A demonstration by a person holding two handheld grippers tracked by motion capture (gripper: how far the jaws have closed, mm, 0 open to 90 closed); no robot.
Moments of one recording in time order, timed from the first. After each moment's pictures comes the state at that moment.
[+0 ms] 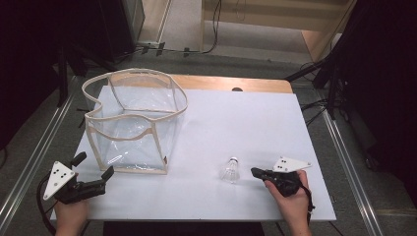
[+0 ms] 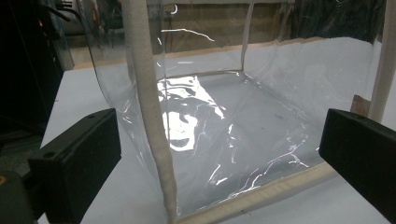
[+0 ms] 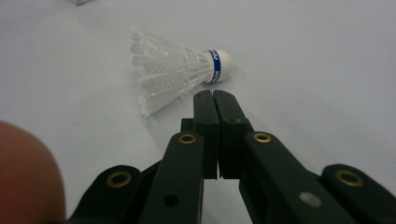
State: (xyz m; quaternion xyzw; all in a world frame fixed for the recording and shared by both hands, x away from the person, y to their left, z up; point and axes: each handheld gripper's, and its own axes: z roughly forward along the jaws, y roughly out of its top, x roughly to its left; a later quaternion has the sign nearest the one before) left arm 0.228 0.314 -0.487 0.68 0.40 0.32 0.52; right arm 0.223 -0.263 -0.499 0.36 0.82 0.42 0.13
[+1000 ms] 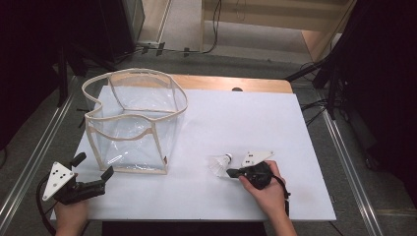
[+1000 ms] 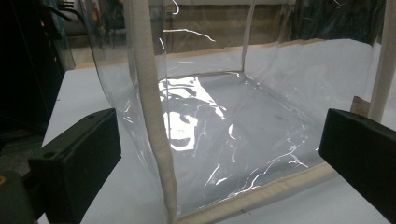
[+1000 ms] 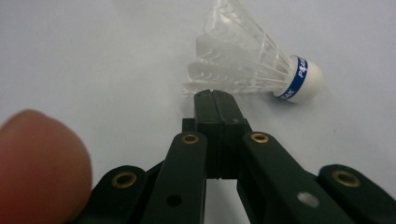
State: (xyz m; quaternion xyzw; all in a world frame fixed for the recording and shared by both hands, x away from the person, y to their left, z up) left arm 0.226 0.315 -0.487 0.68 0.41 0.32 0.52; right arm 0.256 -0.197 -0.501 0.30 0.87 0.38 0.07
